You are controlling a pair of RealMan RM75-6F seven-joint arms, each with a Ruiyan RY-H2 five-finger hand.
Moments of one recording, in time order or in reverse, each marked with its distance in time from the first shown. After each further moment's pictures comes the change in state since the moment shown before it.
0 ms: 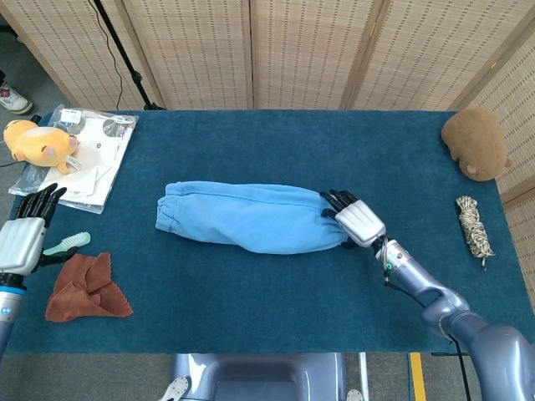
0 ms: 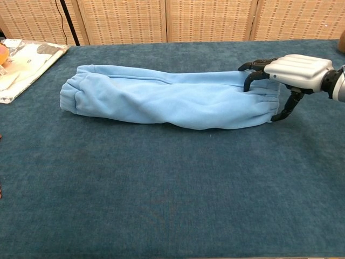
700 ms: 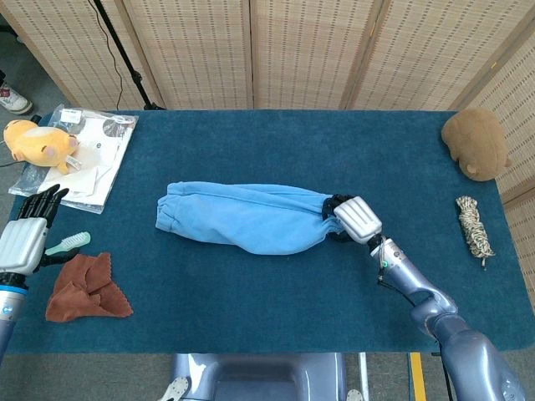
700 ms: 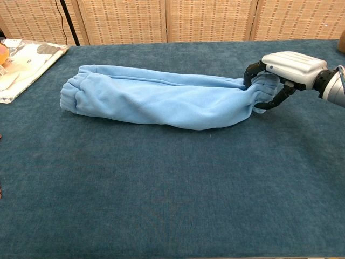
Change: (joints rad) left arm 0.000 -0.003 -0.005 0.005 -0.001 -0.023 -0.011; right arm -0.010 -0.151 0.010 0.230 0.030 0.108 0.244
